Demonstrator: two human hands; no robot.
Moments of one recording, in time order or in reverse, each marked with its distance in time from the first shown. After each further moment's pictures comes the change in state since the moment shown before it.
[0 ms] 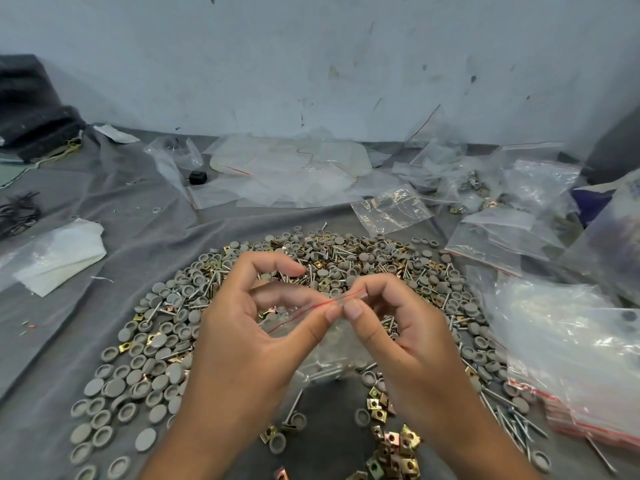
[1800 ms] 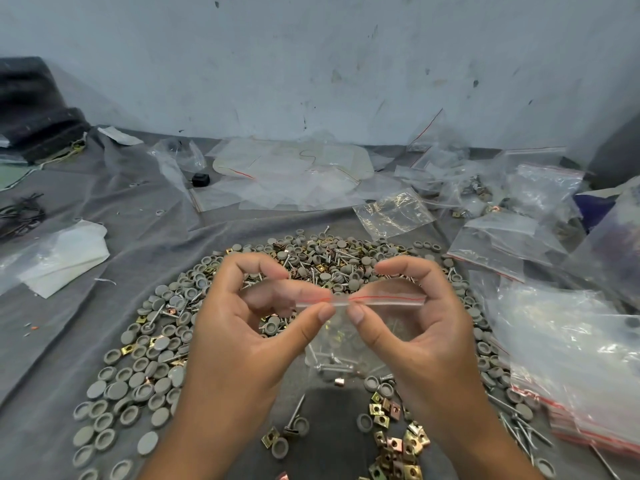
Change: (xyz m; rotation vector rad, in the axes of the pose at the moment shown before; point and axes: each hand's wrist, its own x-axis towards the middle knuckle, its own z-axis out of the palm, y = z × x) left_hand 0.004 -0.001 -0.005 -0.074 0.044 0.047; right_hand 0.001 -0.002 -0.002 0.253 0.147 0.049
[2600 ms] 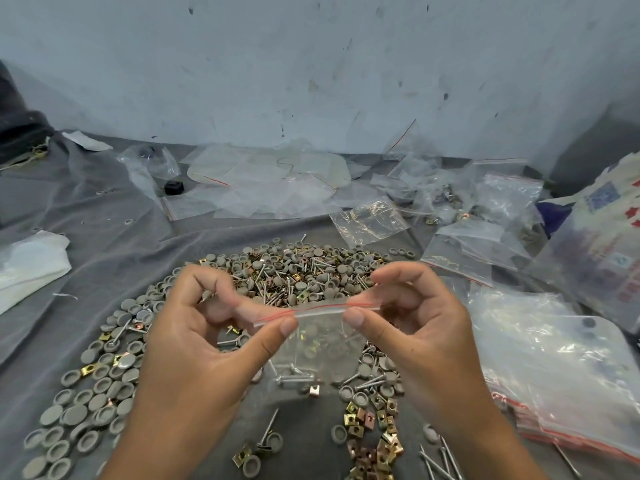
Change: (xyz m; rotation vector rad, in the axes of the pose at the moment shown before) left_hand 0.001 -0.001 -0.005 -0.049 0.011 -0.042; right_hand 0.010 -0.006 -0.024 -0.046 0.016 0.030
